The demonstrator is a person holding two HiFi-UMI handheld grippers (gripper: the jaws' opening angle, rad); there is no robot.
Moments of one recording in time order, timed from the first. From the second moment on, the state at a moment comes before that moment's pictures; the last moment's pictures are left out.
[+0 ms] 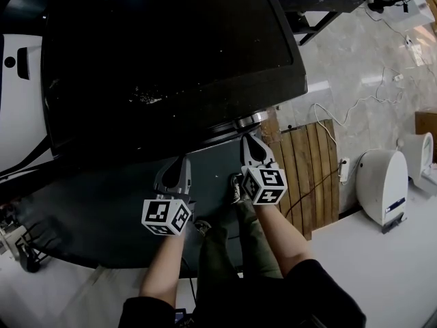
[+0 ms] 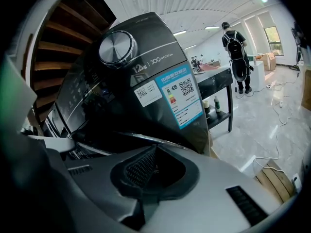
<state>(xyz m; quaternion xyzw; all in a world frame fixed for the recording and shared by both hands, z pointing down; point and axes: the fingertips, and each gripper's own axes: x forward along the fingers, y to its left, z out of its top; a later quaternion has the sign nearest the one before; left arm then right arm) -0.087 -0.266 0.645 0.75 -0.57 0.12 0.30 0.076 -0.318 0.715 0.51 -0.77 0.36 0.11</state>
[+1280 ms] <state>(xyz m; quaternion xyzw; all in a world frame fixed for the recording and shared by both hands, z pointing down) -0.085 -0.217 0.591 0.77 -0.57 0.13 0.26 0.095 -0.270 0.643 0.50 -0.80 0.29 0.13</state>
